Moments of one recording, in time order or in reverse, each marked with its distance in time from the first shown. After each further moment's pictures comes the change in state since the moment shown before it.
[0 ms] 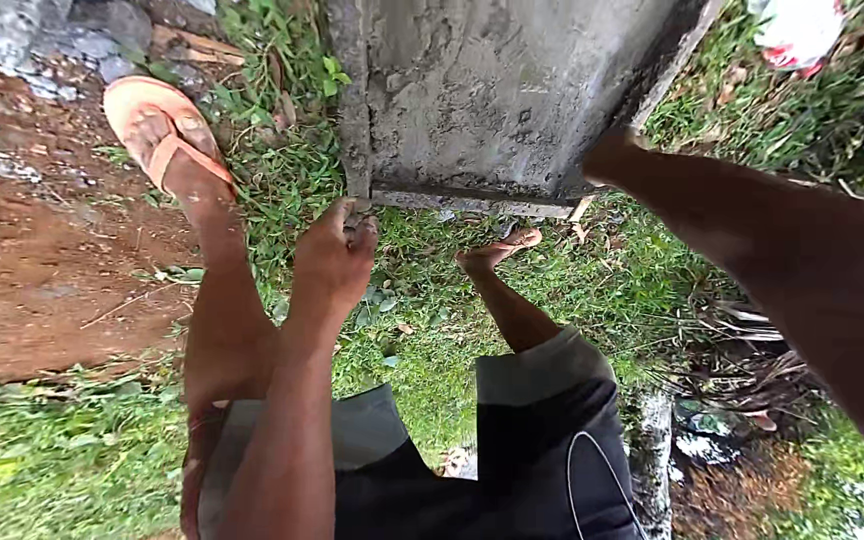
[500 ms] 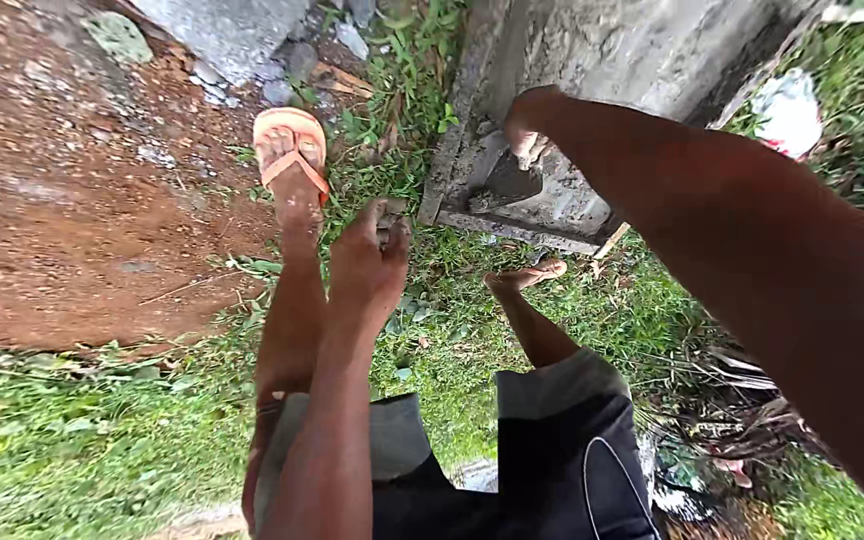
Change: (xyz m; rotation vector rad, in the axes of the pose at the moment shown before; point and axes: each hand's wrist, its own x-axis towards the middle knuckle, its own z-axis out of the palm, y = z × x) left_hand -0.021 -0.035 -0.102 -0.181 0.101 0.022; right_hand -0.099 -0.130 -0.257 0.054 0.232 -0.224
